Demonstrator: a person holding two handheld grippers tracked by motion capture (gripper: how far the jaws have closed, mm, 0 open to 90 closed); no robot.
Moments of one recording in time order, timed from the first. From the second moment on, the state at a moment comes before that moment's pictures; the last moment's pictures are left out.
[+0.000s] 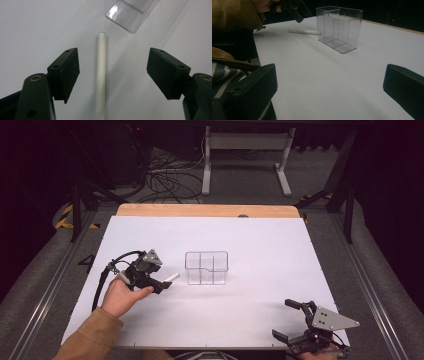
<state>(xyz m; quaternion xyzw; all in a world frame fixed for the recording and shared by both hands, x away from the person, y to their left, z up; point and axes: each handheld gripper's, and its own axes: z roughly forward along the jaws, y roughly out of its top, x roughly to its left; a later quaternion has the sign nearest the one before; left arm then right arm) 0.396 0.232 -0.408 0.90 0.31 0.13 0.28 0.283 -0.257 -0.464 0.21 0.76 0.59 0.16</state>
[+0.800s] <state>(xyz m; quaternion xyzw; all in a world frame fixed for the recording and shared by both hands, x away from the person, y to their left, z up) 0.396 0.234 -0.430 0.89 0.34 0.14 0.26 0.283 -0.256 -0.465 0.20 0.76 0.59 0.16</state>
